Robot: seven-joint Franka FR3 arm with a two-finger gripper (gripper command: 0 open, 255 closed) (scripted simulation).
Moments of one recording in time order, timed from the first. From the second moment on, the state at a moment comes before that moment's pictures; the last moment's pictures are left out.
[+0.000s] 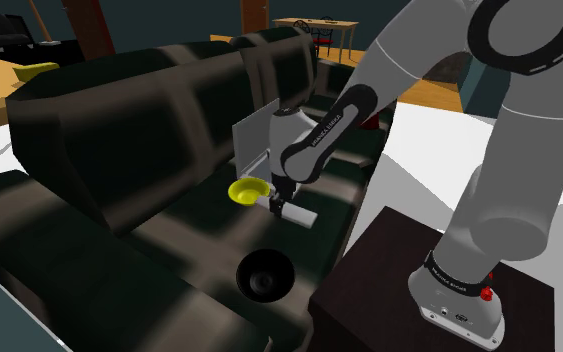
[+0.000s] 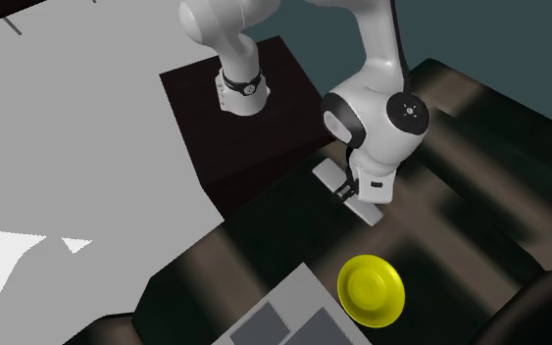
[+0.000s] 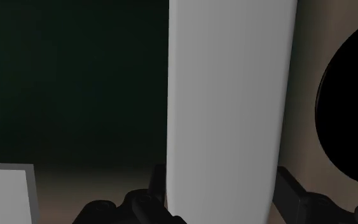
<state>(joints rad) 0.17 0.15 0.06 -2.45 -0.03 2.59 0.00</state>
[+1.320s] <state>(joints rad) 0.41 0.20 0.20 -2.46 -0.10 2.65 0.44</state>
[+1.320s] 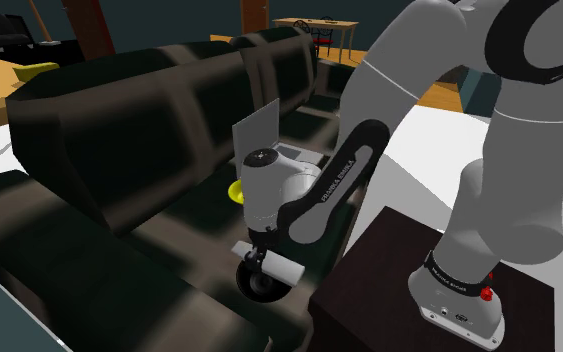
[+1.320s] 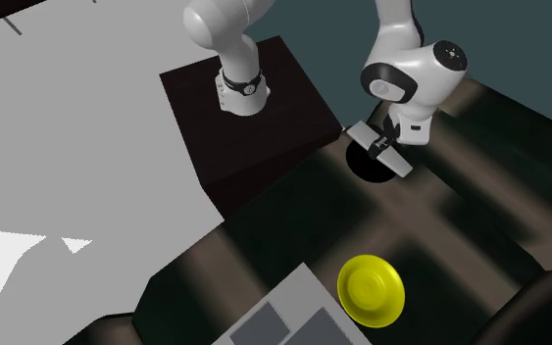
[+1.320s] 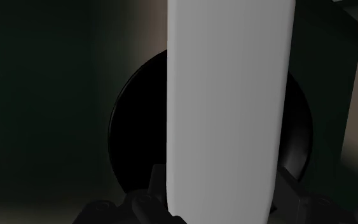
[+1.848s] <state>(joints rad) 0.43 0.32 0.17 -2.45 -0.16 2.75 0.48</state>
